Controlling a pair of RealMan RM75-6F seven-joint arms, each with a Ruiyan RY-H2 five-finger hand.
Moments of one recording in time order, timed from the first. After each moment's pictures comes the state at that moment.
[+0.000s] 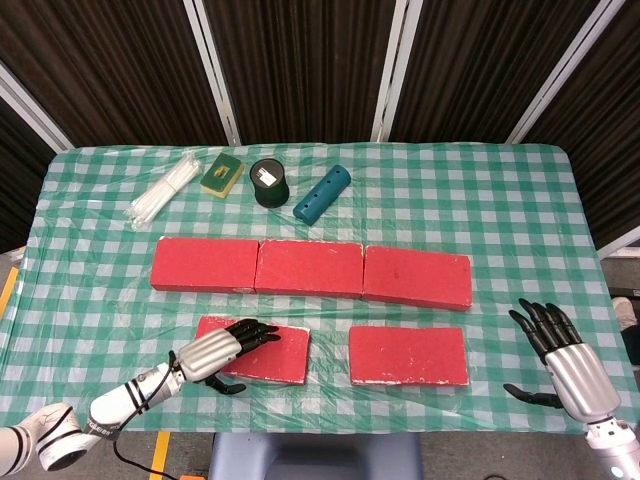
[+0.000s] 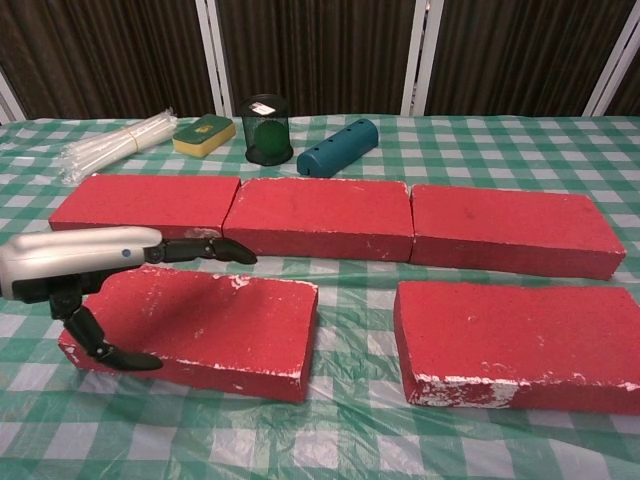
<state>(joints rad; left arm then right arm) -0.73 -1.35 0.12 -1.47 1.84 0.99 -0.50 0.09 -1.11 -0.07 -1.48 -1.77 1.57 0.15</state>
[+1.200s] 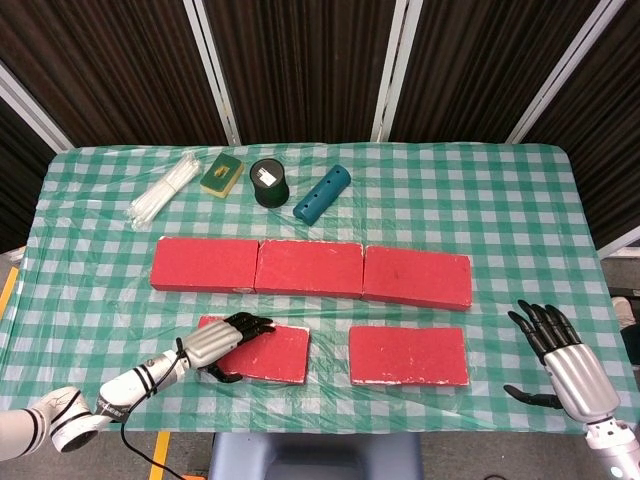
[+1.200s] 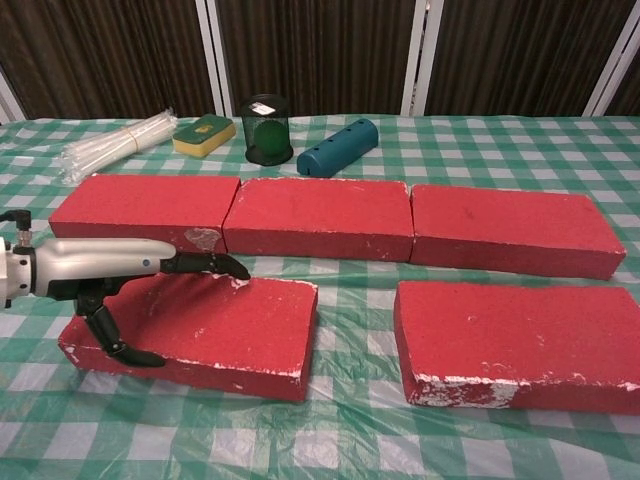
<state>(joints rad) -0.82 -1.38 0.14 -1.41 1.71 0.86 -0.48 0.09 -1.10 -0.08 -1.50 -1.76 1.55 0.13</state>
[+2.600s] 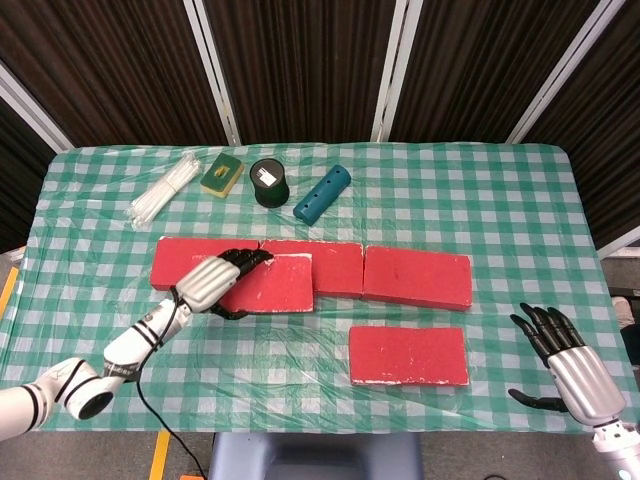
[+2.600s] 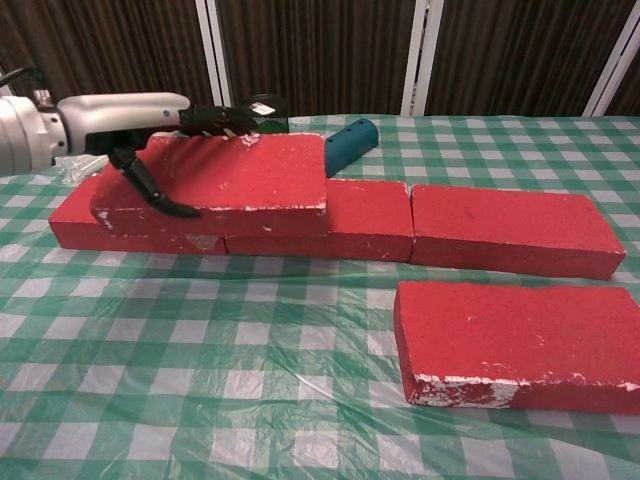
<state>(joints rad) -0.88 -1.31 -0.09 -1.46 1.44 0.83 -0.24 0.09 -1.06 -0.09 -1.51 -1.78 1.54 0.16</state>
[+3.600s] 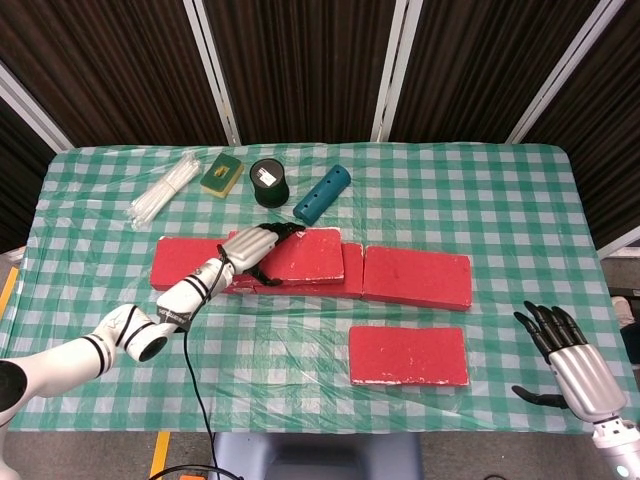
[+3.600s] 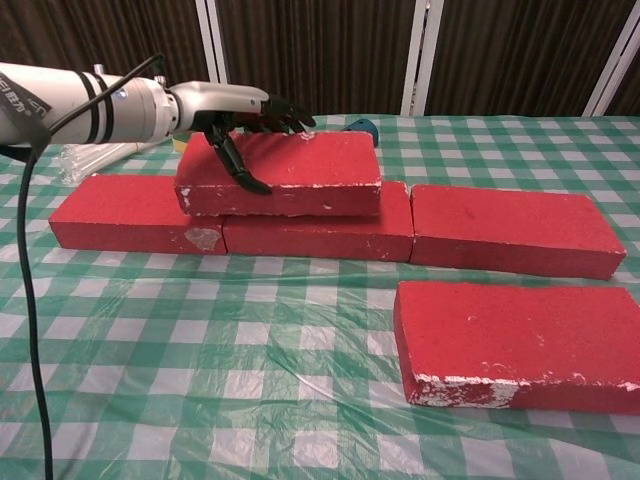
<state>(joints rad) -1.10 -1.49 -0.19 -1.13 1.41 0.55 -0.45 0.09 -1.07 -0.08 -1.52 -1.73 1.51 0.11</state>
